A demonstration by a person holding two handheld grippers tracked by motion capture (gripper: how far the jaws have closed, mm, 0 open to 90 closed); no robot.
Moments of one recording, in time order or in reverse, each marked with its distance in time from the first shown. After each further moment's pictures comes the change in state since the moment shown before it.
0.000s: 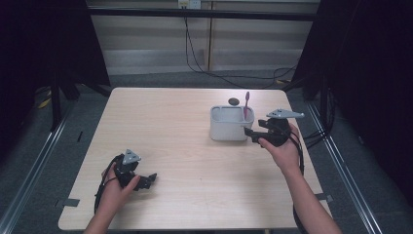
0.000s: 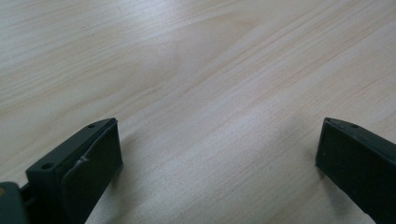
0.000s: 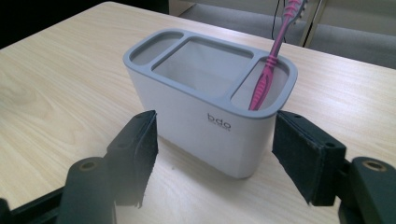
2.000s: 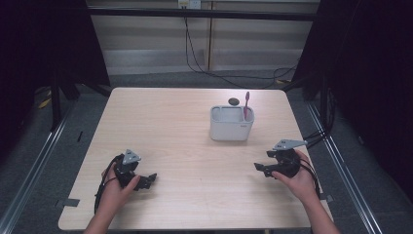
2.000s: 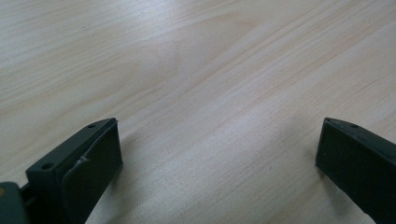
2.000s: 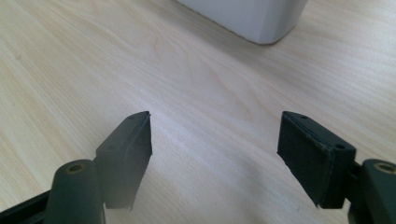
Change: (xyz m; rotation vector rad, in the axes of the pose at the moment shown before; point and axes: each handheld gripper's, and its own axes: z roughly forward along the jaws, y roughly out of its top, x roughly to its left) left arm 0.000 0.000 0.000 0.000 0.000 0.000; right arm -0.013 -0.088 -0.019 0.225 0.094 -0.109
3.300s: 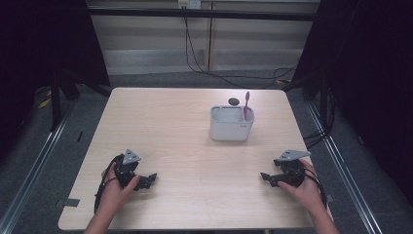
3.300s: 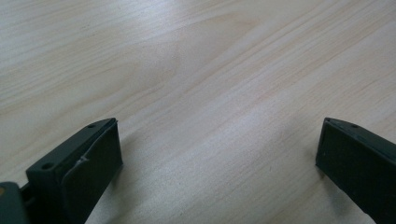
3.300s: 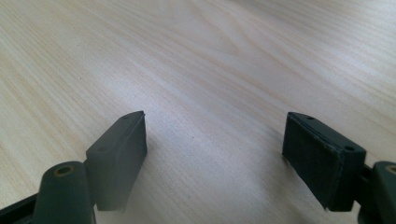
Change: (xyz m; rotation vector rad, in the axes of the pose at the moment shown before) left arm 0.000 0.000 0.000 0.000 0.000 0.000; right arm -0.009 -0.041 0.003 0.042 -0.032 -0.018
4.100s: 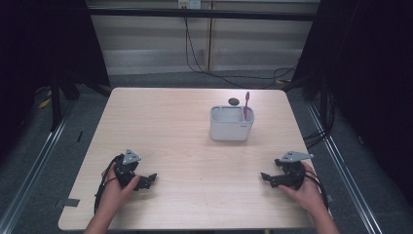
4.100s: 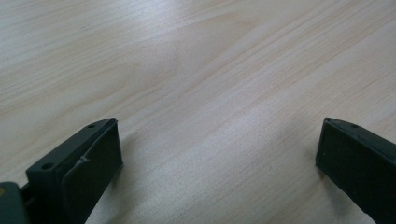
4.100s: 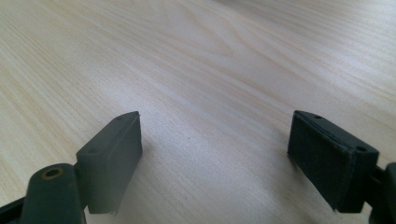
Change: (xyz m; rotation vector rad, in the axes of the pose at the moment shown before) left arm 0.000 0.000 0.000 -0.001 0.000 0.000; right arm -0.002 -0.007 0.001 -0.050 -0.004 0.025
